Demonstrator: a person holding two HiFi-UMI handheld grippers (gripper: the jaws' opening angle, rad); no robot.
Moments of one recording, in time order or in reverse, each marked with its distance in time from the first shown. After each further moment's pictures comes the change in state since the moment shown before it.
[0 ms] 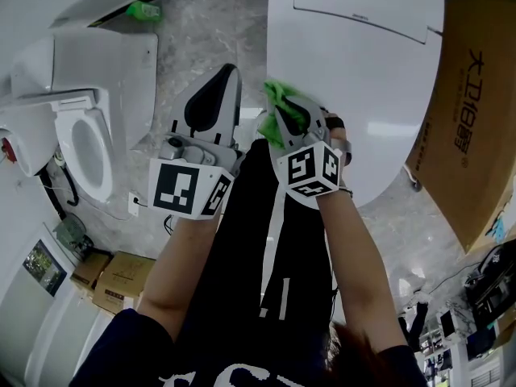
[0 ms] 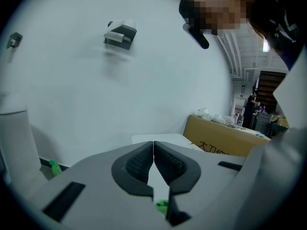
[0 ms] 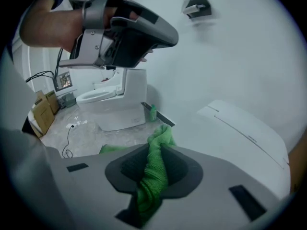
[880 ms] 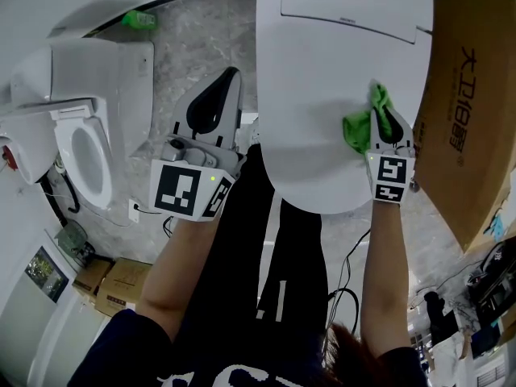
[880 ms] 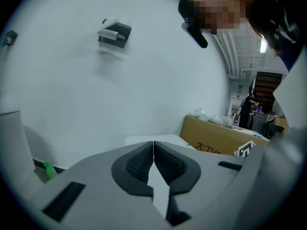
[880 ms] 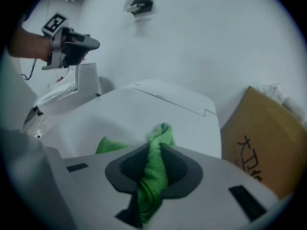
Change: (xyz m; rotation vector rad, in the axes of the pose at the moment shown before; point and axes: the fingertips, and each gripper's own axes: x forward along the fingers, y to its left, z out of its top) left arm 0.016 -0.018 0.008 0.011 -0.001 -0.040; right arm -0.123 -0.155 -0.131 0.277 0.122 -0.400
